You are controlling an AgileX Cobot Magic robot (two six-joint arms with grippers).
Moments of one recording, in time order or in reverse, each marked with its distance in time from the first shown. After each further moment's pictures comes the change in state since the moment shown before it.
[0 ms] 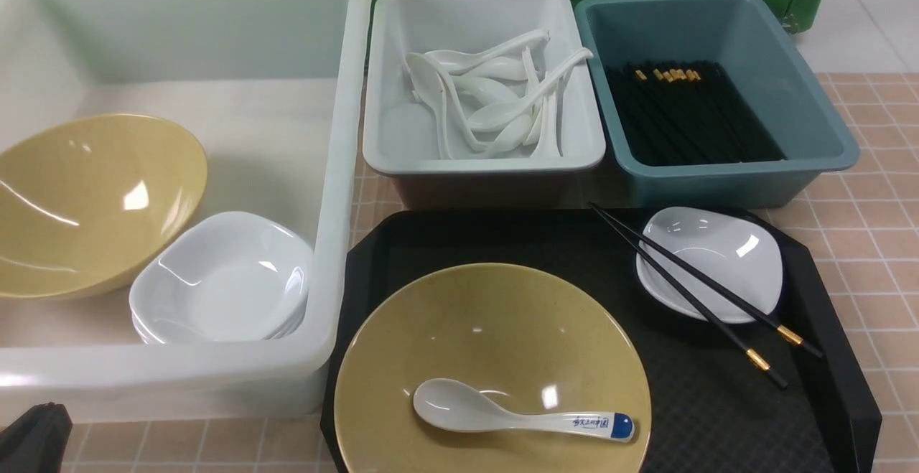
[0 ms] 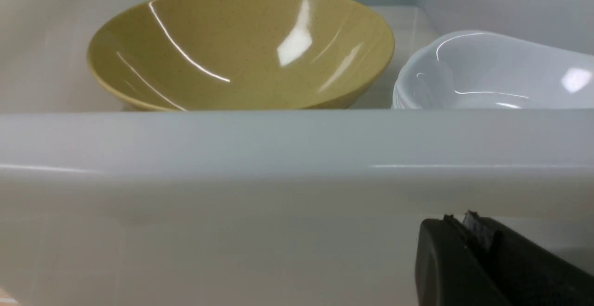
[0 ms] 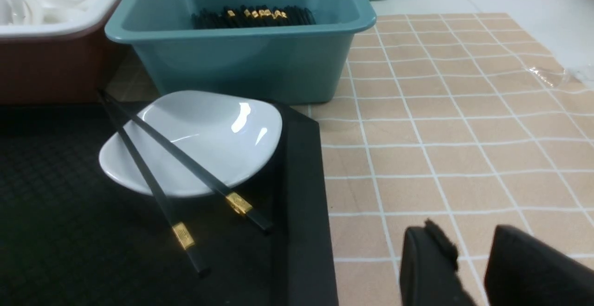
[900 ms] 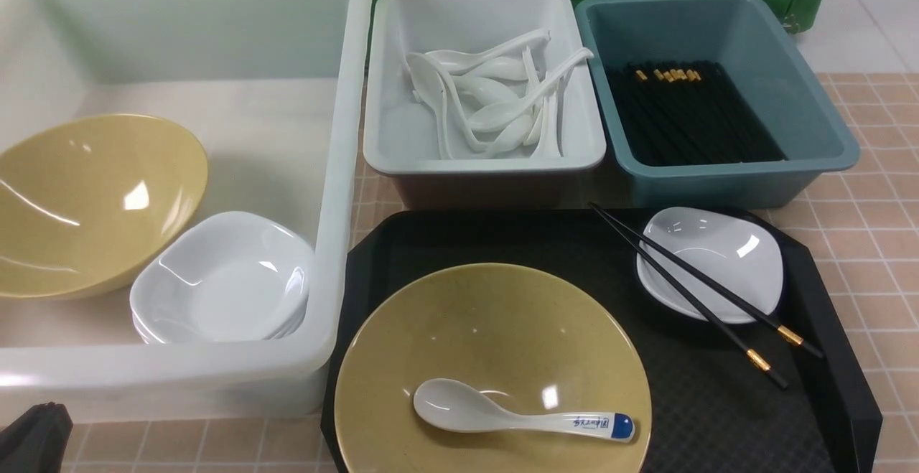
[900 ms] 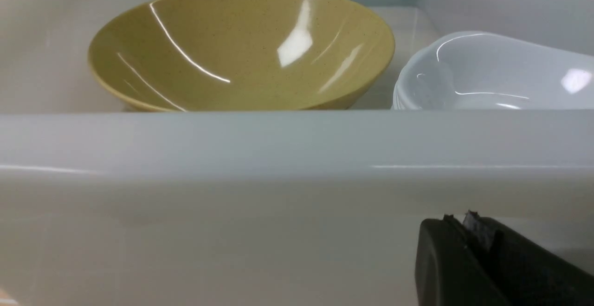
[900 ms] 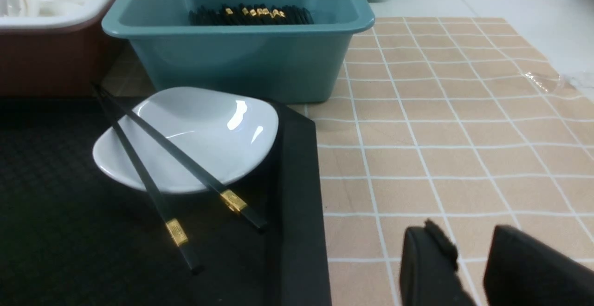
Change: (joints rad) right arm 0.000 0.000 0.000 -0.020 0.000 -0.011; left arm 0.000 -0.002 0.000 0.000 0.000 0.000
